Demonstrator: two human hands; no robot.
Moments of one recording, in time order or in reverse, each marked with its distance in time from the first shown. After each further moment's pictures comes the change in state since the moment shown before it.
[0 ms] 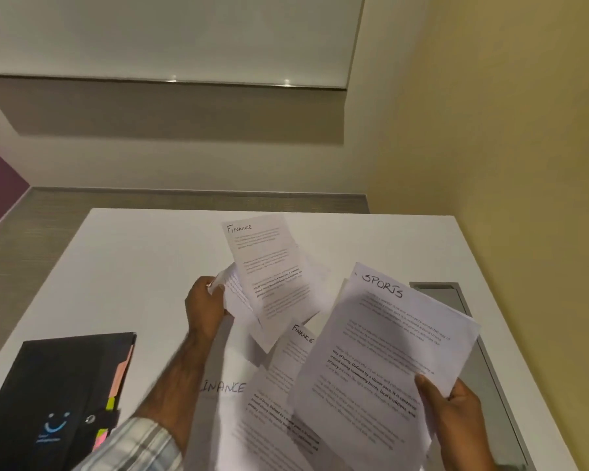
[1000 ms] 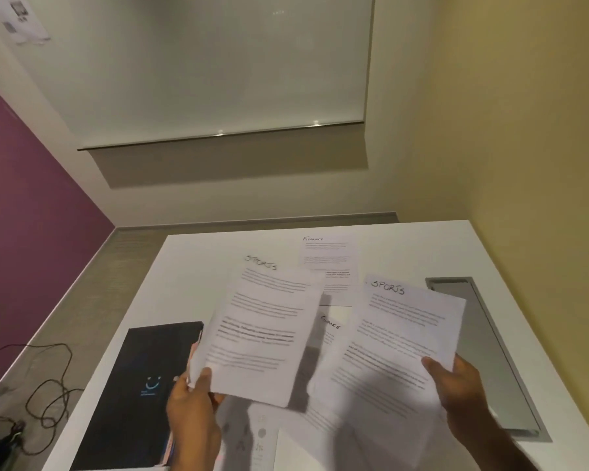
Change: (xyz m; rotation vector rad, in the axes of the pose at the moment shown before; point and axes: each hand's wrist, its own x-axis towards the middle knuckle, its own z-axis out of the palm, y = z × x) left_hand -0.245 0.028 -0.157 -0.620 0.280 -0.411; right_hand -0.041 0.015 -0.042 0.255 -0.244 -0.075
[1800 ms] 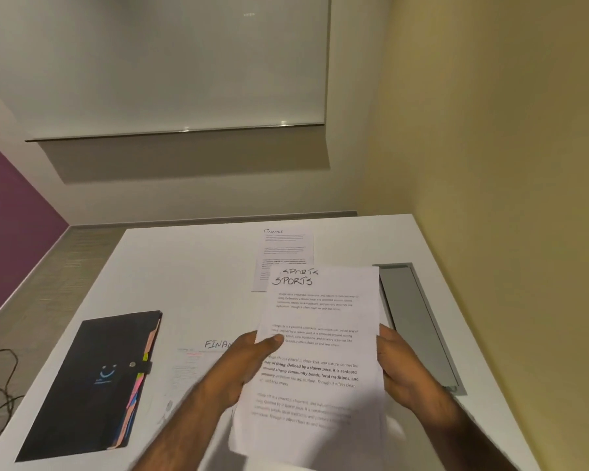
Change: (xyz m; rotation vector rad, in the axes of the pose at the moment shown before) left_hand -0.100 -0.002 0.076 0.378 -1.025 -0.301; right_hand -0.054 -0.053 -0.014 0.064 -0.447 0.130
